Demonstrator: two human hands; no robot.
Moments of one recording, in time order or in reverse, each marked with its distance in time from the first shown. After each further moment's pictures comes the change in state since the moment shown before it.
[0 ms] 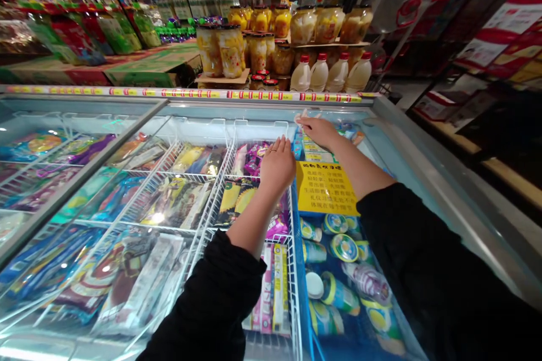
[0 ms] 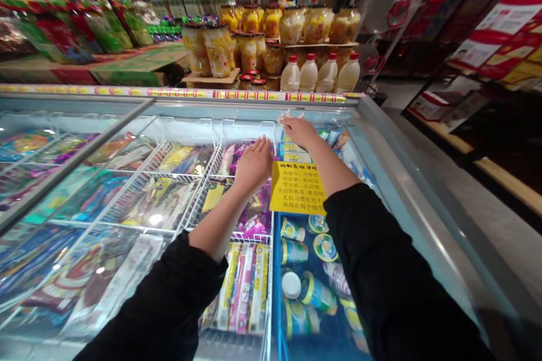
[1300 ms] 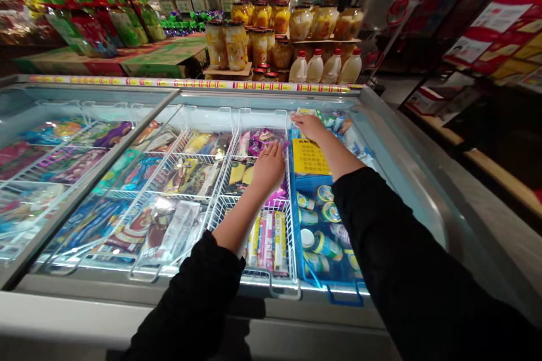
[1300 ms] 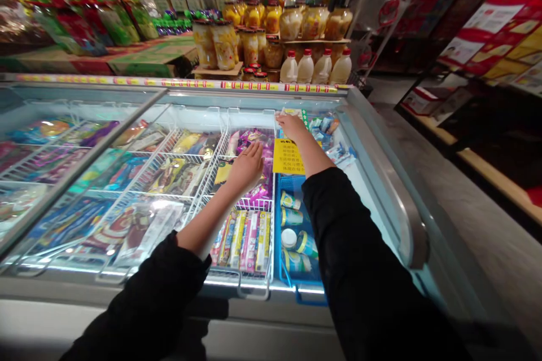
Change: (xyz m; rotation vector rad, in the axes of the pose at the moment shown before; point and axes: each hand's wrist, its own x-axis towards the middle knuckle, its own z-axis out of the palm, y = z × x) left_hand -0.094 -0.008 -0.012 -0.020 -0.020 0.046; right_hand -0.047 -0.043 0.002 0.093 0.006 0.095
